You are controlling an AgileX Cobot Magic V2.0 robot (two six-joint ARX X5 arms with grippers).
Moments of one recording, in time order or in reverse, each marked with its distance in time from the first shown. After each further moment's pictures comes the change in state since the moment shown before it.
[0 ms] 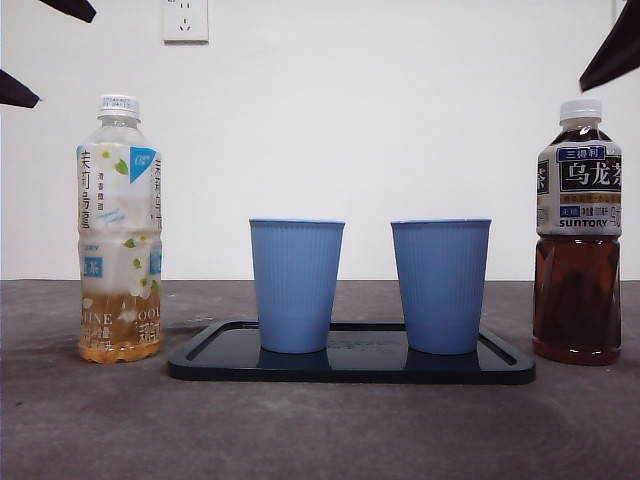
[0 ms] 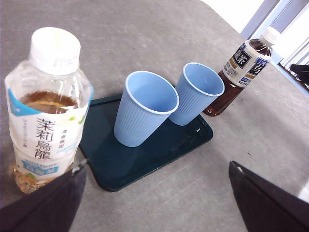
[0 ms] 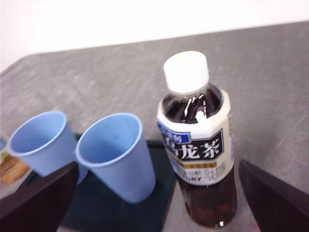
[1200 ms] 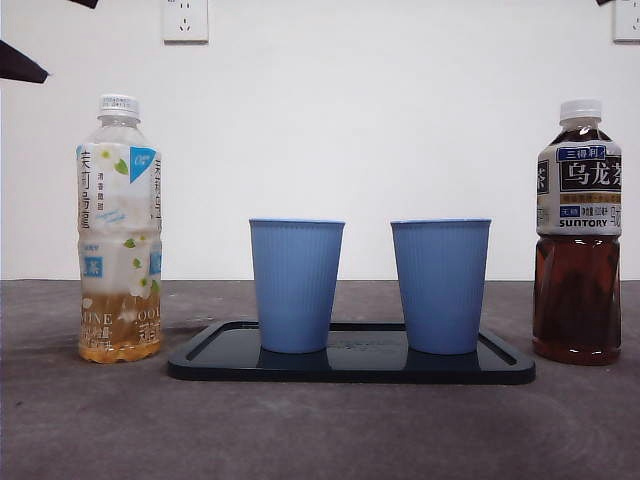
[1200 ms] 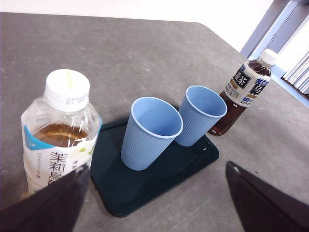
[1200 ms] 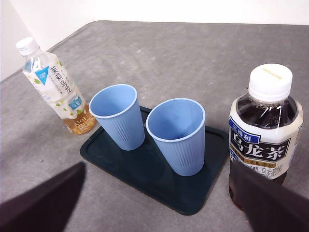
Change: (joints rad) left arm 0.019 0.000 0.000 0.091 0.000 0.000; right arm -0.076 -0.034 0.228 -0.385 -0.316 -0.184
